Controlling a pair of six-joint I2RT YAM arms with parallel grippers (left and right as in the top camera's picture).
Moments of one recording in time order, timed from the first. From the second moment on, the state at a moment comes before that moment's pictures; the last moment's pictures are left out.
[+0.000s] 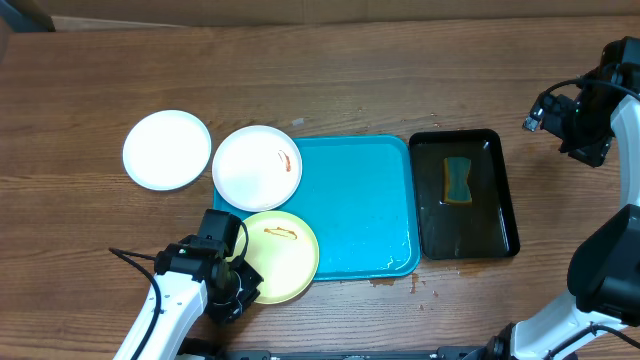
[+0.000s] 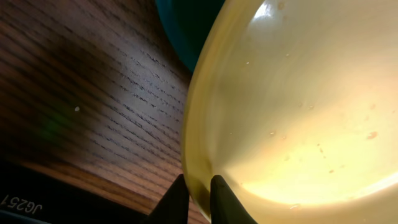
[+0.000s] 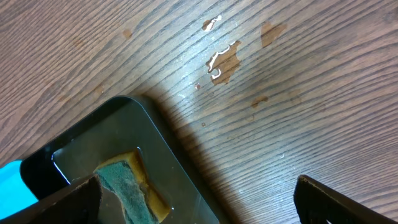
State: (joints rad) left arm -0.19 1.11 0.54 -1.02 0.20 -1.02; right arm -0.32 1.88 1.66 -1.15 -0.12 0.23
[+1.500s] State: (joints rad) left arm -0.45 1.38 1.00 -0.89 0.19 -0.72; right arm -0.32 1.88 1.66 -1.15 -0.12 0.23
